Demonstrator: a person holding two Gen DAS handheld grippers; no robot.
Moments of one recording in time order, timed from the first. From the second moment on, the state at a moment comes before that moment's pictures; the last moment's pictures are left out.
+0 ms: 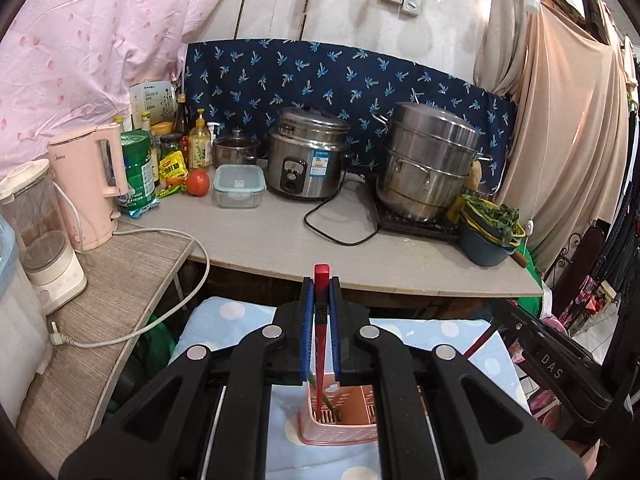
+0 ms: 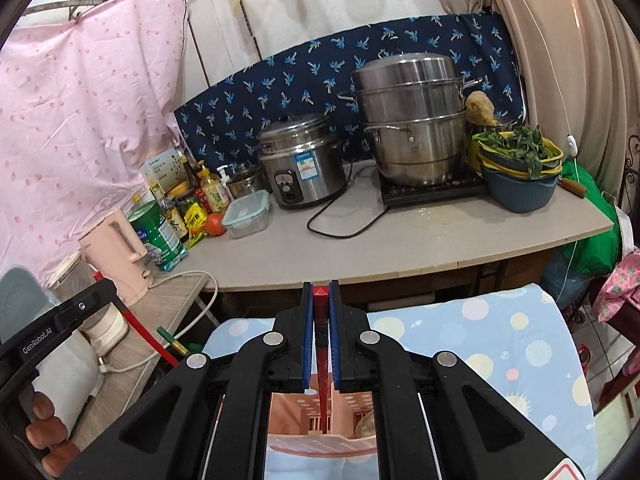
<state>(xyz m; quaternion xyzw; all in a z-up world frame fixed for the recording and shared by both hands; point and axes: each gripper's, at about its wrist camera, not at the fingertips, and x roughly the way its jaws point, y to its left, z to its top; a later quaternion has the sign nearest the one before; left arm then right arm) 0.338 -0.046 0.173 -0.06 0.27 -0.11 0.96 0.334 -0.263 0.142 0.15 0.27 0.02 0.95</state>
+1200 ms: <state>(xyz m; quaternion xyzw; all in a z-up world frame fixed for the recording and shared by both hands) 0.165 -0.013 0.072 -0.02 0.38 -0.10 0.92 0.131 -0.238 0.055 0.13 0.38 0.05 0.91</state>
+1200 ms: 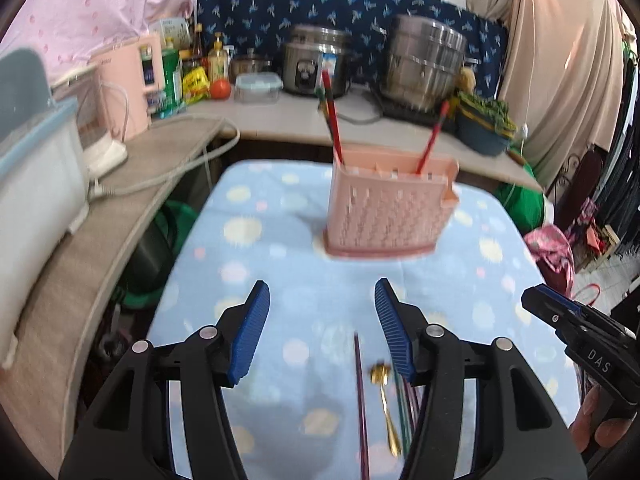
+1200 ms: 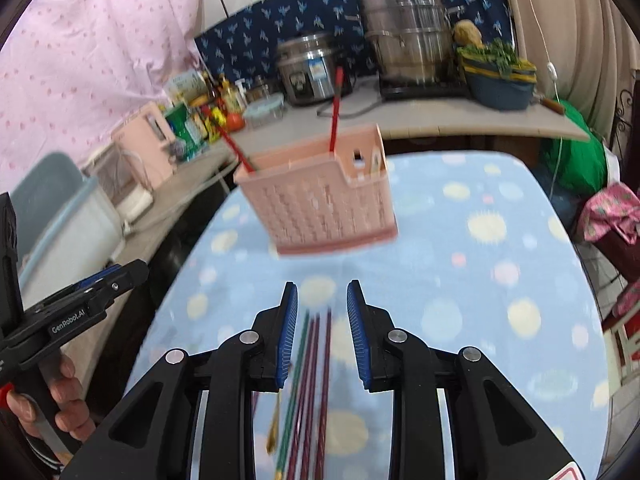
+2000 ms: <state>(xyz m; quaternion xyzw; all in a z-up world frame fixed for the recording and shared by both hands) 0.064 -0.011 -0.041 0.00 0.49 -0.12 0.87 0.029 -0.194 -0.059 0.08 0.48 0.03 0.87</state>
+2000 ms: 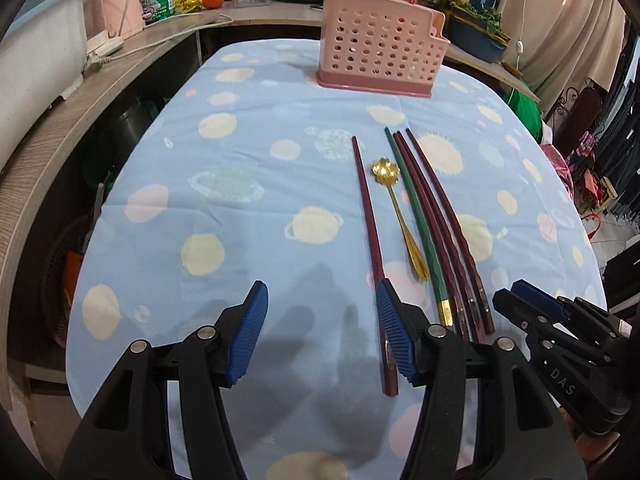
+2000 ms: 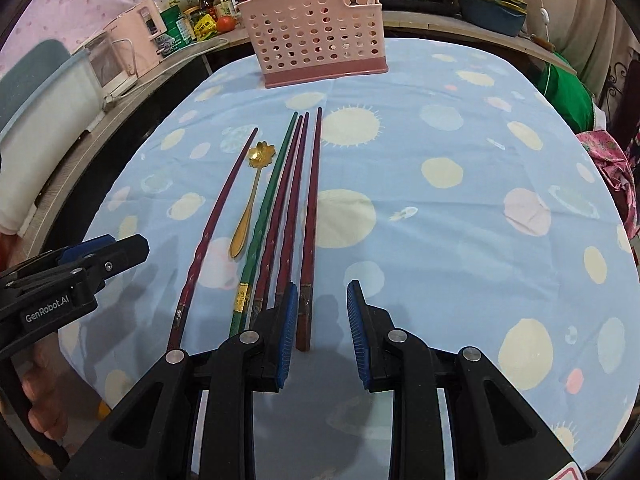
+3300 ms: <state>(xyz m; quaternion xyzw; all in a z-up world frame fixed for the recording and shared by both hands) 0.048 -0.036 -0.071 0.03 0.53 -0.15 0.83 0.029 -0.183 -0.073 0.05 0.49 0.03 0.87</state>
